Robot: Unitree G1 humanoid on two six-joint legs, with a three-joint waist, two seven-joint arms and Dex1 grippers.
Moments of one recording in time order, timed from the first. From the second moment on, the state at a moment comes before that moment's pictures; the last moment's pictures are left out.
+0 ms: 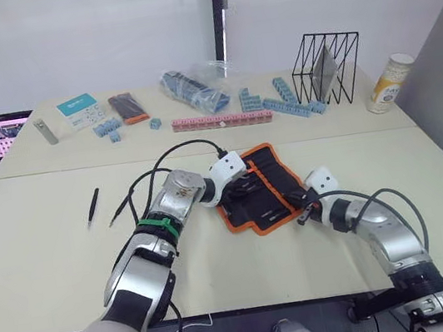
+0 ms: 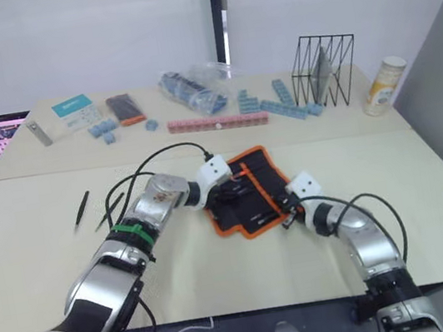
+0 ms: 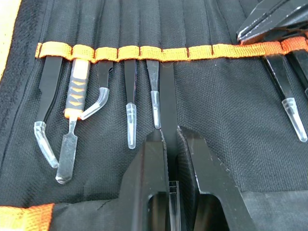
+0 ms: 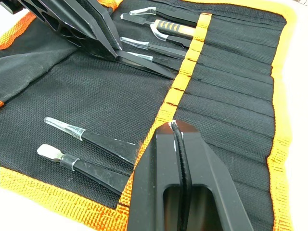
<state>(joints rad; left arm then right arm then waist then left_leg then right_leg) -1.06 0.17 -0.34 0.95 0.05 0.19 -0.94 -0.34 -0.43 0.03 0.17 0.13 0.23 0.71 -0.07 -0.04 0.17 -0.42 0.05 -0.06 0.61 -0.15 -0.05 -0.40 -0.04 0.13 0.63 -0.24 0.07</state>
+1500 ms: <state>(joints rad) -1.16 0.28 -0.10 0.92 0.07 0.29 -0.93 -0.39 -0.42 0.07 0.18 0.12 0.25 0.73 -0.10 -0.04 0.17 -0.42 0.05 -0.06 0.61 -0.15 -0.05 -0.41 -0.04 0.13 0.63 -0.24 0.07</state>
